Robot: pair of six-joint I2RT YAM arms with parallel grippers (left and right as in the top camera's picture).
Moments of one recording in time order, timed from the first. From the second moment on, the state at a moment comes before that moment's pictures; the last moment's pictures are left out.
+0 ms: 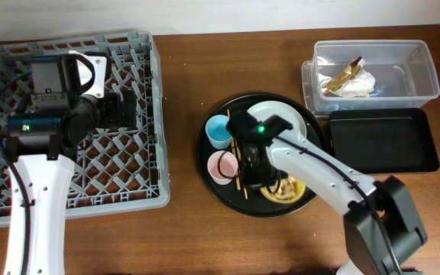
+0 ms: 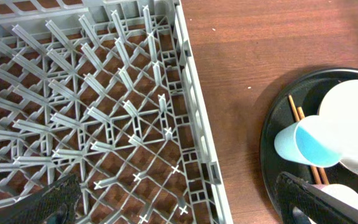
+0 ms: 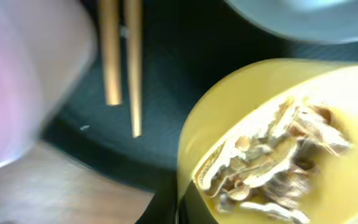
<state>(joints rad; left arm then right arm) 0.01 1.42 1.54 -0.99 0.10 0.07 0.60 1.78 1.34 -1.18 -0.03 0.43</state>
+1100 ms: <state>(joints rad) 0.01 1.42 1.54 -0.99 0.10 0.07 -0.70 1.84 1.19 -0.85 -1.27 -0.50</state>
